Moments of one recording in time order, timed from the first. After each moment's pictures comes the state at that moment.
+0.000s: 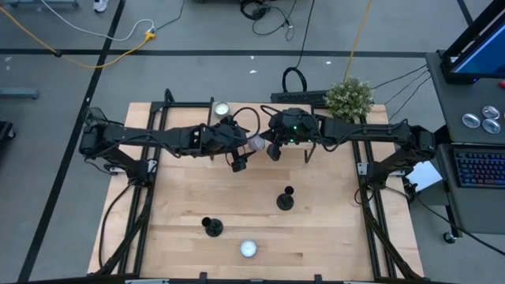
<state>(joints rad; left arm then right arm) 0.07 1.47 1.19 -0.29 -0.30 0.08 -0.21 1.48 1.18 -0.22 0.02 0.19</state>
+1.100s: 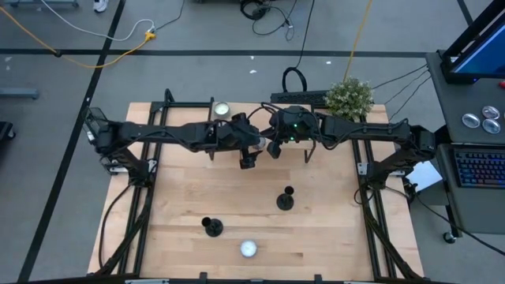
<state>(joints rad) 0.10 1.63 1.37 -0.42 -0.27 0.19 -0.23 1.48 1.18 -0.22 0.02 0.19</state>
